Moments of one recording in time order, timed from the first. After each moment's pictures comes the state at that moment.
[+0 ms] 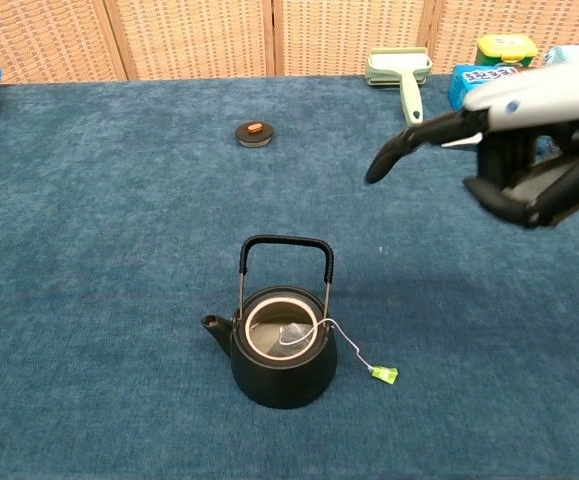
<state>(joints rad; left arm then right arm) -0.14 -1.12 -0.04 -1.64 1.49 1.42 0.04 0.86 -0.93 -0.05 -2.06 -1.47 0.79 0.16</state>
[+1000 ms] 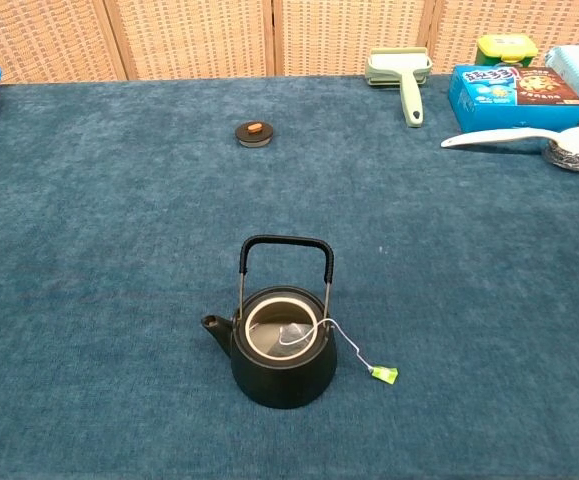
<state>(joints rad) -0.14 -1.21 -0.04 -1.57 1.51 1.45 0.01 0.43 -1.17 0.02 -1.63 -1.33 1.32 0.06</state>
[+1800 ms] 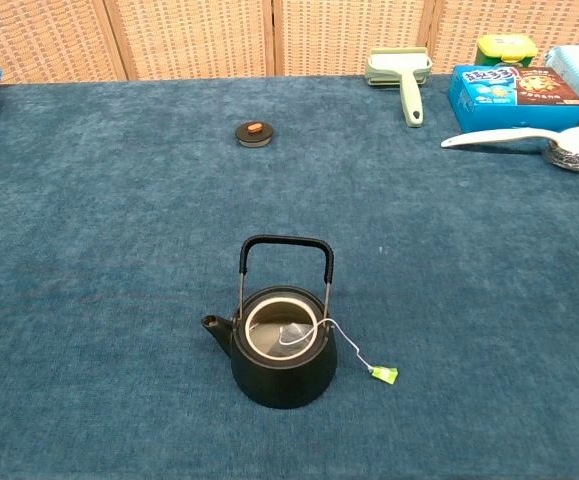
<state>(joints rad) -0.03 -1.19 0.03 -1.62 1.54 1.55 0.06 0.15 -1.27 0.02 -1.52 -1.36 1.59 -0.02</state>
